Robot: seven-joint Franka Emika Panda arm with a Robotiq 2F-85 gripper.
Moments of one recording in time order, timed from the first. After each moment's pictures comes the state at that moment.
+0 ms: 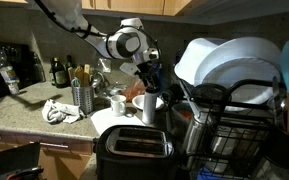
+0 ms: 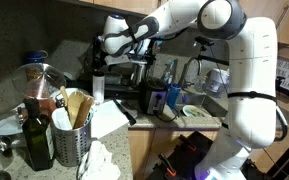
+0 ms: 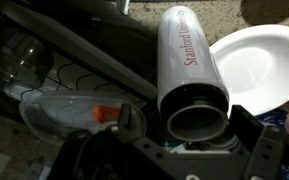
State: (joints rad) arm 0.13 0.37 0.04 -1.75 -0.22 2.51 0.29
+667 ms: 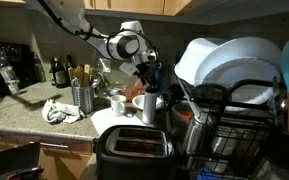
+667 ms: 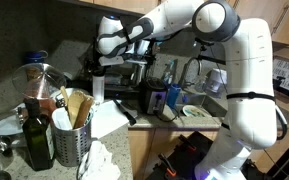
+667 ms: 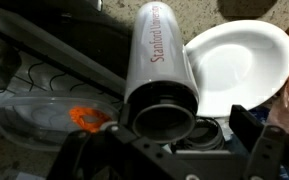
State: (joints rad) arm 0.17 0.42 0.03 -1.70 -0.18 2.51 0.29
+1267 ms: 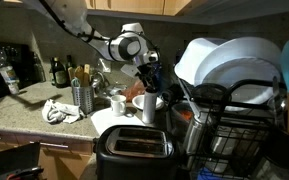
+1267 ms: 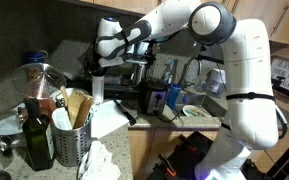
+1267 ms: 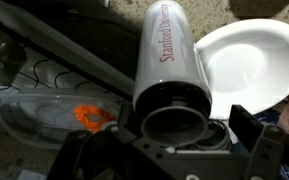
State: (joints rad) arm 0.21 0.45 -0.01 -1.67 -0.20 2.51 0.29
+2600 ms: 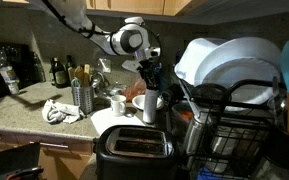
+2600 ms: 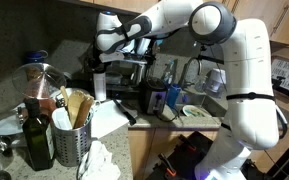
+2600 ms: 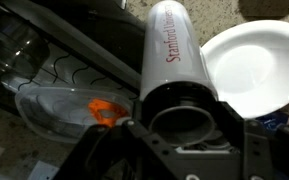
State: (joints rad) arm 0.22 0.44 -0.03 -1.60 -0.22 2.39 0.28
